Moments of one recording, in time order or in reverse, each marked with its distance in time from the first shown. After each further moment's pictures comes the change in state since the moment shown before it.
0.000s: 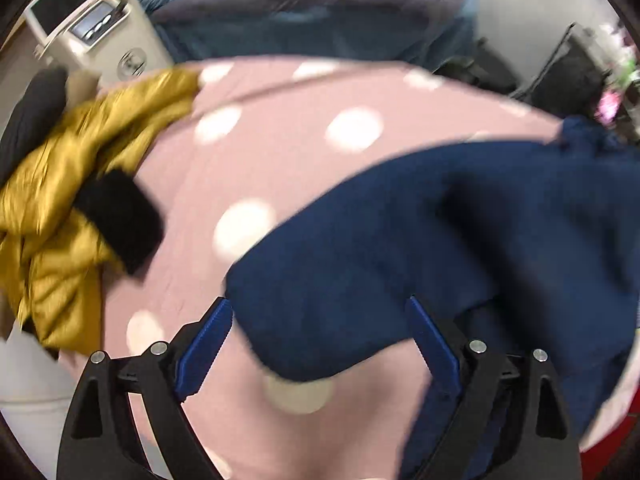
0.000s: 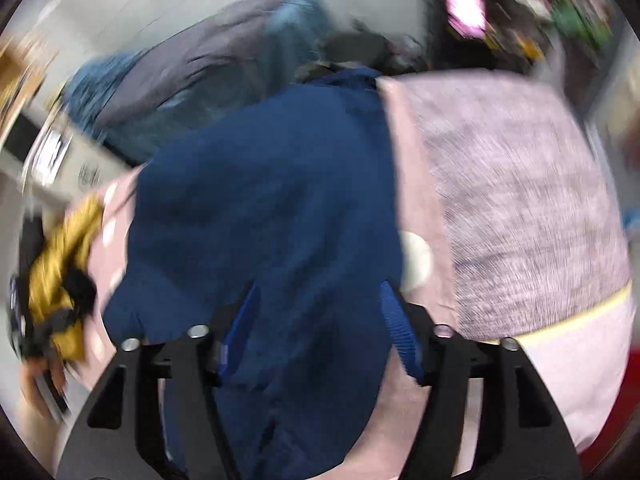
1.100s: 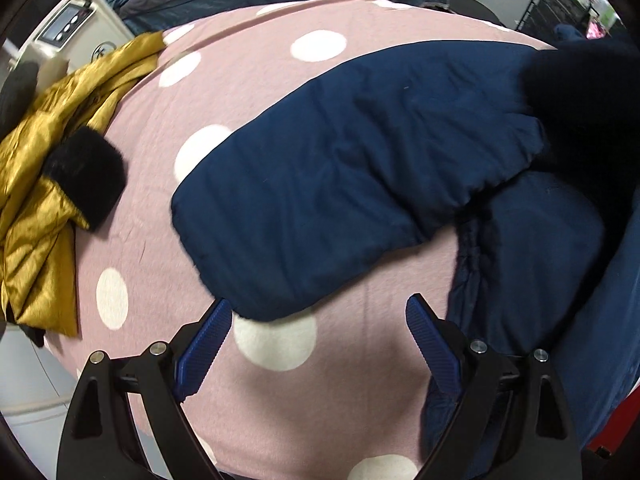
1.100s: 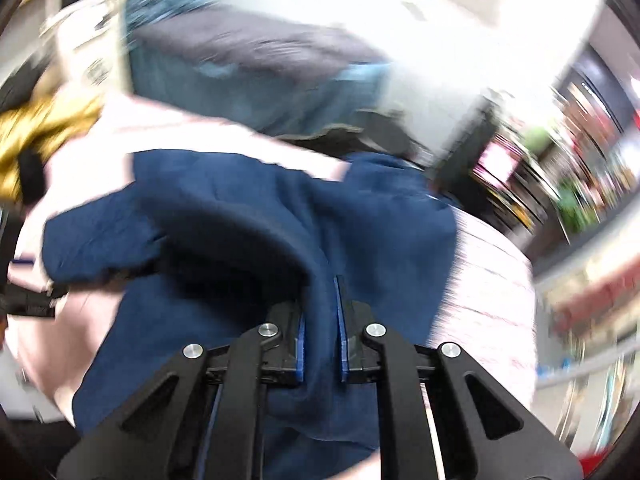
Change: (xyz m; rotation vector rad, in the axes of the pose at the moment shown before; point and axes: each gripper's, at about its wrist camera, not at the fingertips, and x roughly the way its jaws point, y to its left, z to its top) left arm 0.045 -0.050 -0.057 0.122 0.078 -0.014; right arm -0.043 0.084 -0.026 -0.375 -0.185 -0.313
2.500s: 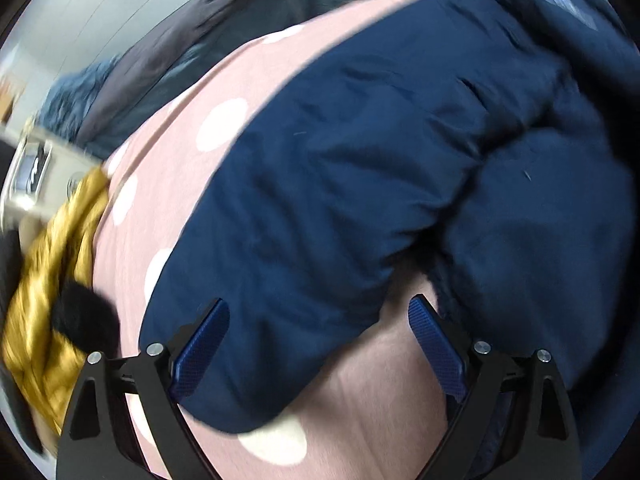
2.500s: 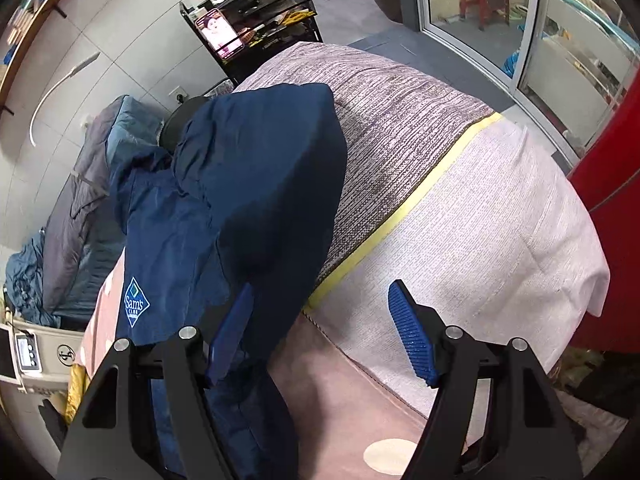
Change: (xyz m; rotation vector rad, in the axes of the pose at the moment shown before) left arm 0.037 -0.090 0.030 0.432 -0.155 0.166; right arm 0.007 -0.213 -0.176 1.082 0.217 0.003
